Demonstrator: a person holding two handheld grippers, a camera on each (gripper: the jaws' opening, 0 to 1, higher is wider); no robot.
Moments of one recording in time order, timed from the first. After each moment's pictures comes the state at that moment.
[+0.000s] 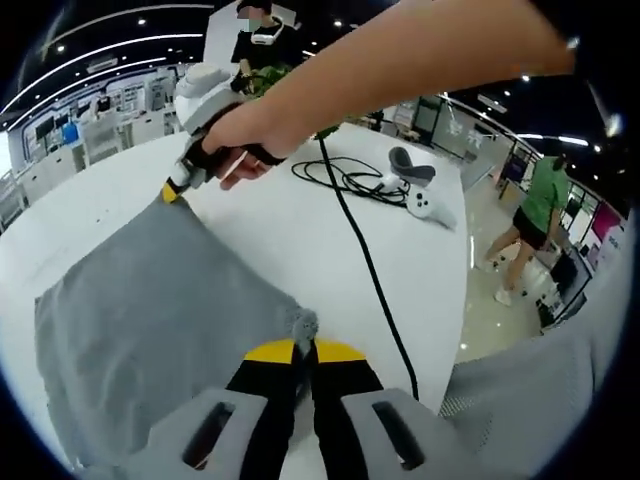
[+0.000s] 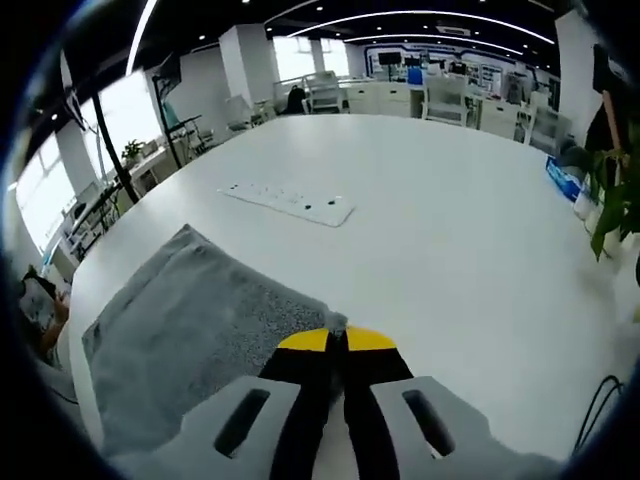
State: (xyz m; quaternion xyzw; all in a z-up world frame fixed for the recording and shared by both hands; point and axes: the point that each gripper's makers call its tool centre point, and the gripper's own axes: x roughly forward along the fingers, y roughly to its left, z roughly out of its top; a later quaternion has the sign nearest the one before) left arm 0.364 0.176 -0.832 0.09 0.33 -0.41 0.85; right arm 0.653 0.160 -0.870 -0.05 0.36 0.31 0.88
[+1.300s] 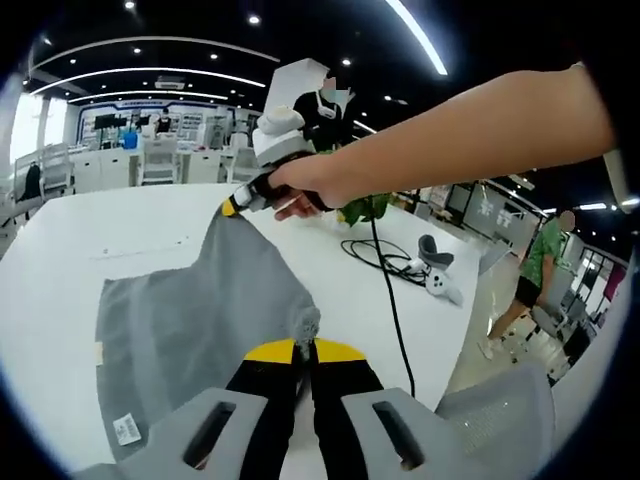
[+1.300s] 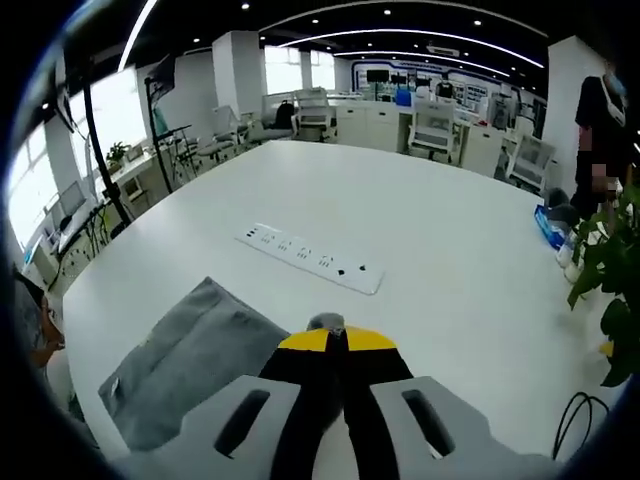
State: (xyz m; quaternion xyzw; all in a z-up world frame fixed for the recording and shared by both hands) left arm 0.359 0.283 -0.763 -0.03 0.24 -0.33 0.91; right arm 0.660 0.238 -0.793 -0.08 0.33 0.27 0.90
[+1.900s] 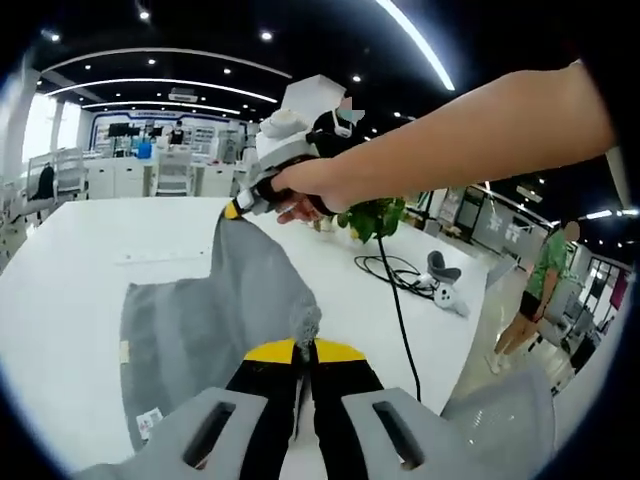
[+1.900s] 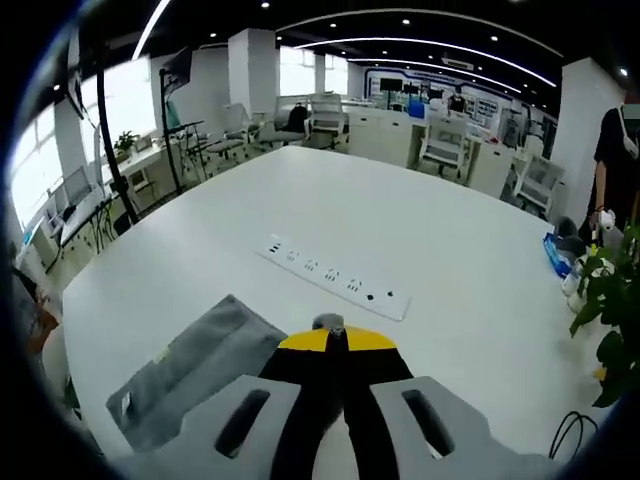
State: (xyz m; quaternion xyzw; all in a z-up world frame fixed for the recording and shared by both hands) left arm 0.356 0.321 -0.752 -0.05 0.21 -0.31 0.93; right arm 0.655 0.289 -0.768 -0.11 0.31 0.28 0.90
